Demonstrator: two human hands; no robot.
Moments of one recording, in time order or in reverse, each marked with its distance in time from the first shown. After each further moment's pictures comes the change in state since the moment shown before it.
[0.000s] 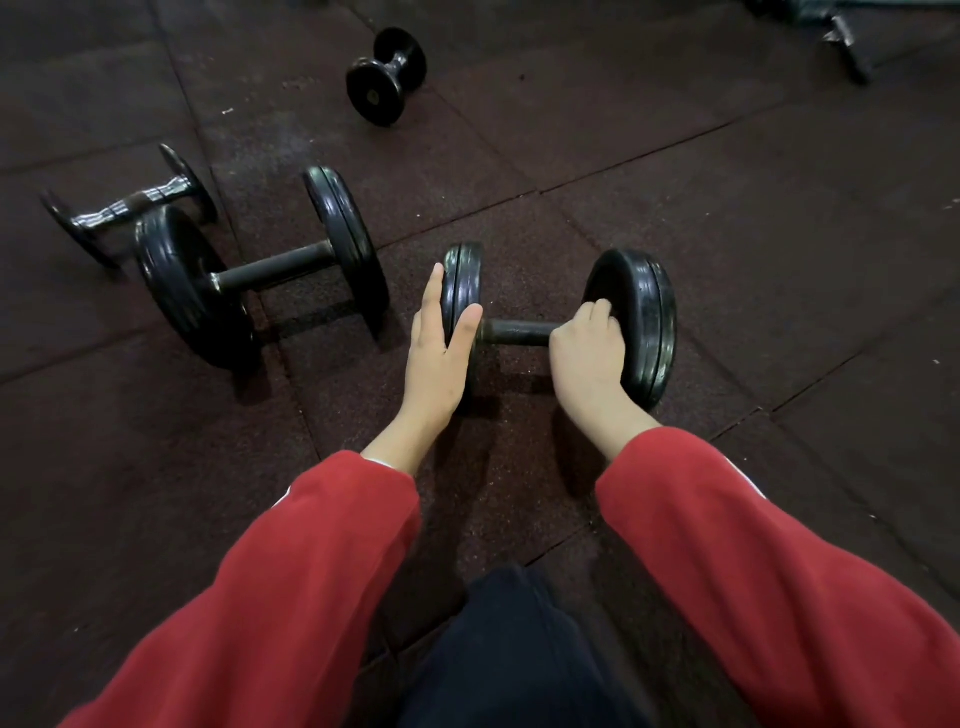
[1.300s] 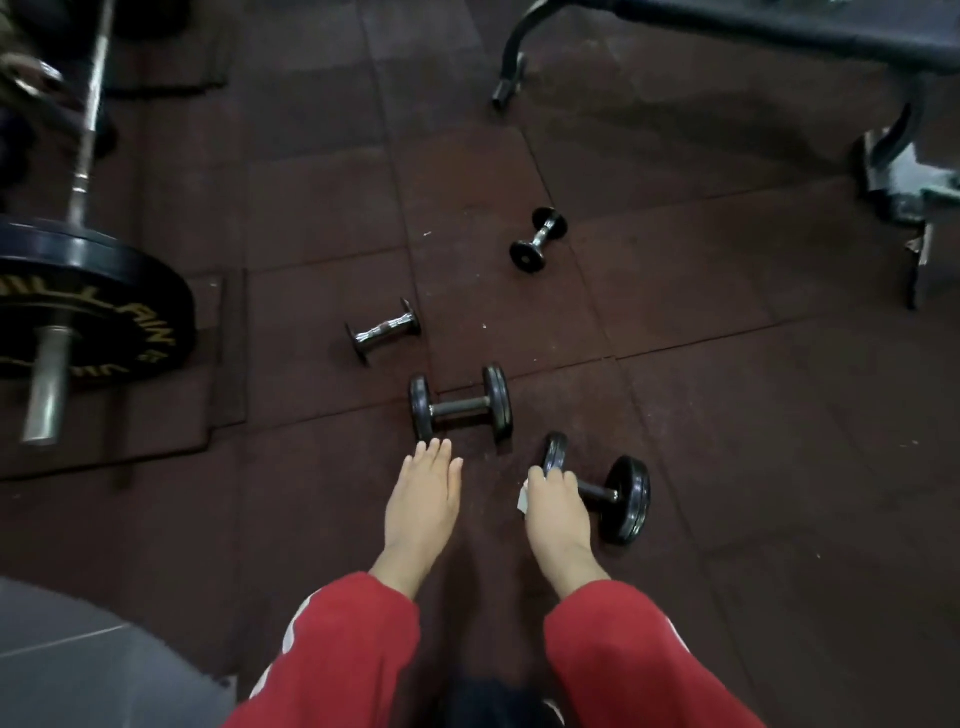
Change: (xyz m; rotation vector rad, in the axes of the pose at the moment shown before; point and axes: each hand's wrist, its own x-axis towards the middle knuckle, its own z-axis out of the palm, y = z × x) left_hand -0.027 0.353 -0.281 0.707 -0.125 -0.401; right_hand -0.030 0.012 -0.442 0.488 -0.475 -0.286
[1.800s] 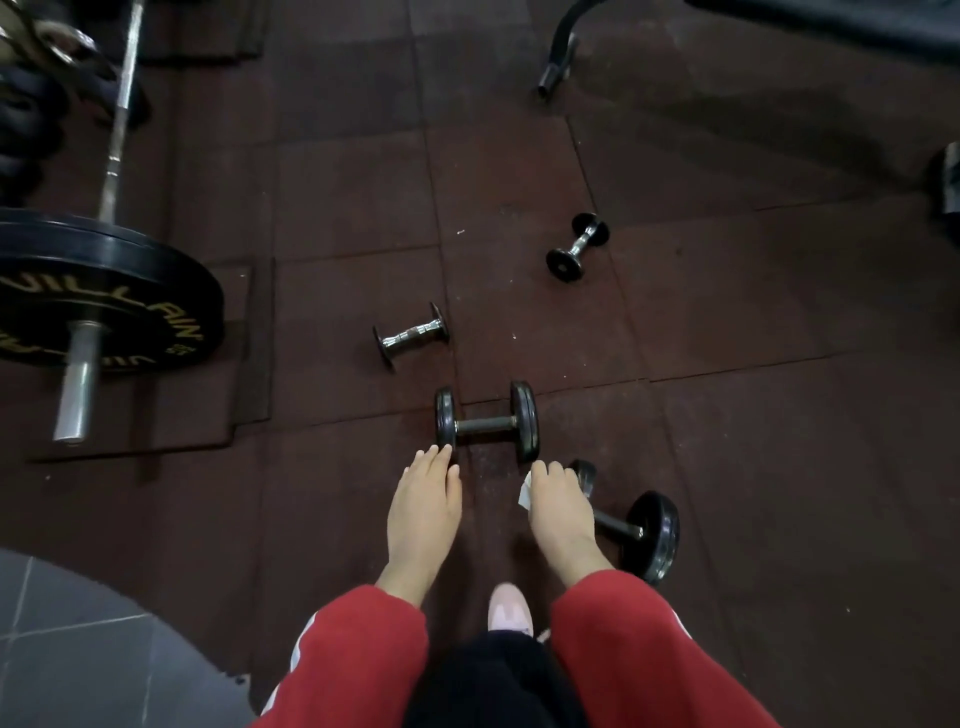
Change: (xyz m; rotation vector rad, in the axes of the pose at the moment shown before) left_hand 0.051 -0.015 -0.039 -0.099 0.090 -0.146; right_hand 0.070 -0.044 -0.036 -0.050 -0.114 -0.082
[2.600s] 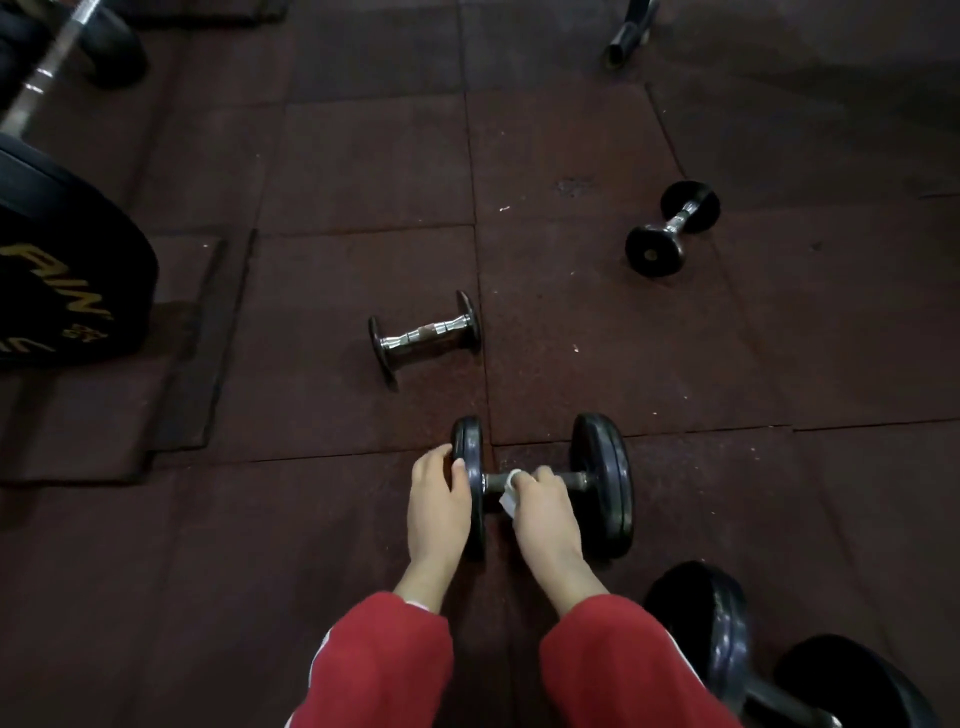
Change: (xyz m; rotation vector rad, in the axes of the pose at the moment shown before) left_hand 0.230 -0.133 0.214 -0.429 0.191 -0.217; right_hand 0.277 -0.013 0.221 0.206 0.136 -0.127
